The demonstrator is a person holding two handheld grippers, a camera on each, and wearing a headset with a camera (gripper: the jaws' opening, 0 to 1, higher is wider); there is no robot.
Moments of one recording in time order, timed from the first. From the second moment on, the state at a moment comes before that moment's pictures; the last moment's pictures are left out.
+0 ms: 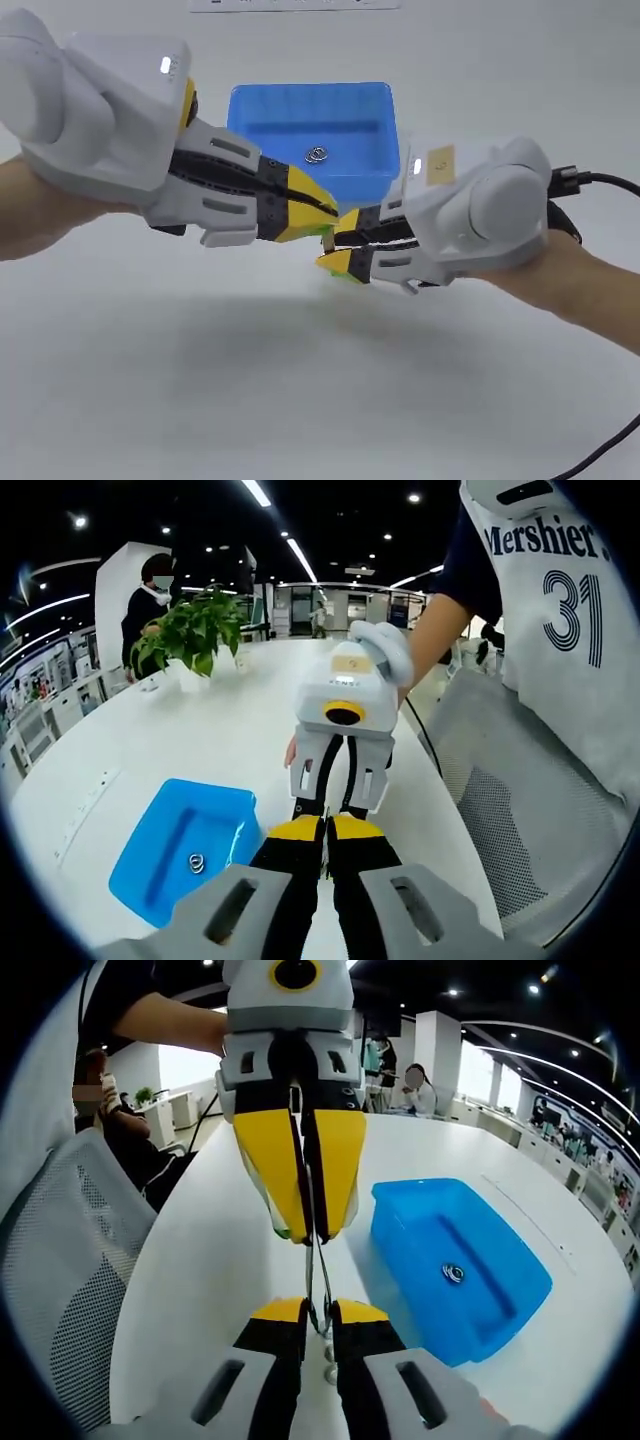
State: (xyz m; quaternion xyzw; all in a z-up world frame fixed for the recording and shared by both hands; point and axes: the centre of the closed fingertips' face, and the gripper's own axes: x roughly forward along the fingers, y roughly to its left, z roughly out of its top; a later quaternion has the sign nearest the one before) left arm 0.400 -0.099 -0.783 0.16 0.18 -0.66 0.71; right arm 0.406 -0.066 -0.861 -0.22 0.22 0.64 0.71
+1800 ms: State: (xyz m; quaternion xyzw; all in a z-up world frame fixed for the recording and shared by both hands) left arm 0.473 -0.082 -0.701 0.21 0.10 -0.64 0.73; right arm 0.493 -0.045 -0.775 -0.26 0.13 0.60 0.74
